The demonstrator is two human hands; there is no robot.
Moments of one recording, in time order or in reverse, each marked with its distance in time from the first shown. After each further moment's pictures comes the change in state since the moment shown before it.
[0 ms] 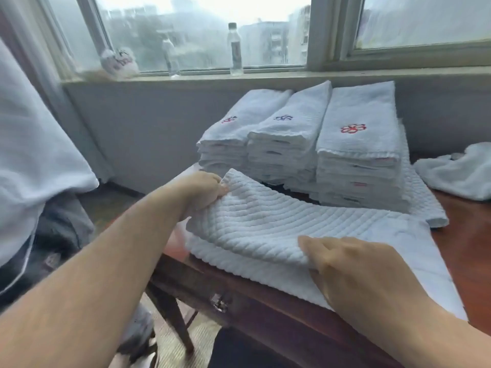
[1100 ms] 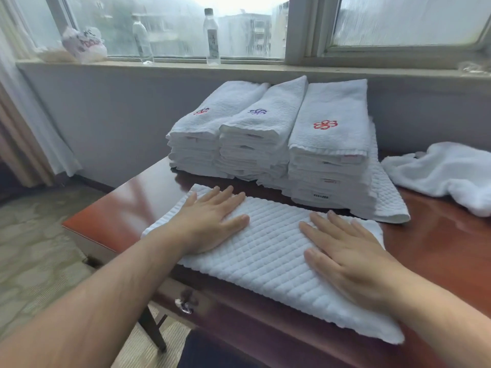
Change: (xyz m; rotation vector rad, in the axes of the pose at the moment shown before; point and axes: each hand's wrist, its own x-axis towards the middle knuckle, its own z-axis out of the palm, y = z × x) left_hand 0.019 -0.031 0.078 0.685 -0.099 0.427; right_hand -0.003 0.076 0.037 0.353 -0.560 0.202
